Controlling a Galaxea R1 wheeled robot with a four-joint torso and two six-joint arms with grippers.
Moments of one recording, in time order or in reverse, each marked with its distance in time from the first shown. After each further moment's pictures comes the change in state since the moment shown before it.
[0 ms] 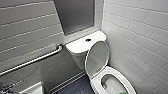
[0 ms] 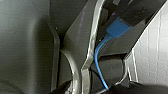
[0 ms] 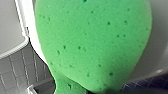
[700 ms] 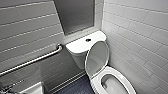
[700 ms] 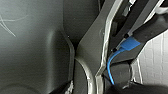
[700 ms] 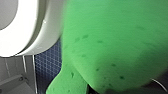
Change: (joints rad) left arm -0.030 -0.066 0.045 0.003 -0.007 -0.004; right arm -0.257 -0.117 -0.009 -0.056 0.035 -0.001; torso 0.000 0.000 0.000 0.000
